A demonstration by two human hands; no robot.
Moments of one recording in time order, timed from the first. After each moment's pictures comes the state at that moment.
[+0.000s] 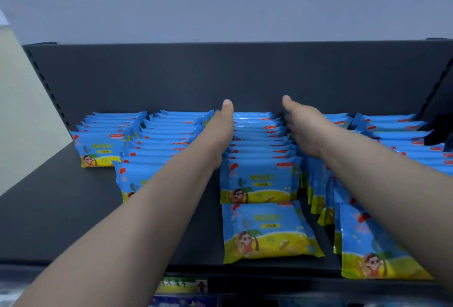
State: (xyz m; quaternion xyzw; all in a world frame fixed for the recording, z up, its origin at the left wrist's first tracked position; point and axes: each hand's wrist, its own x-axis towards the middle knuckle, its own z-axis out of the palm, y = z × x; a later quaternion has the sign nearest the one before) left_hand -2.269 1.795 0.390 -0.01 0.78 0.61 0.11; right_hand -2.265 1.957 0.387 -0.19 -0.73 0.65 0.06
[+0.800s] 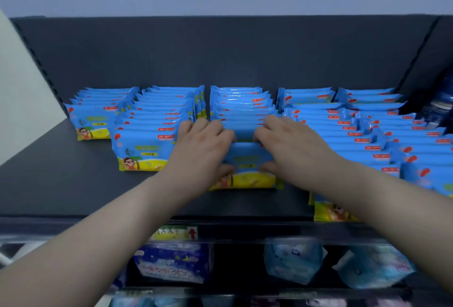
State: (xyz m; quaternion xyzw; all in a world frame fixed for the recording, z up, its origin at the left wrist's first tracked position) left_hand -2.199 1.748 0.337 0.37 0.89 -0.01 -0.27; right_hand -2.144 1.923 0.367 0.13 -0.98 -0.12 0.11
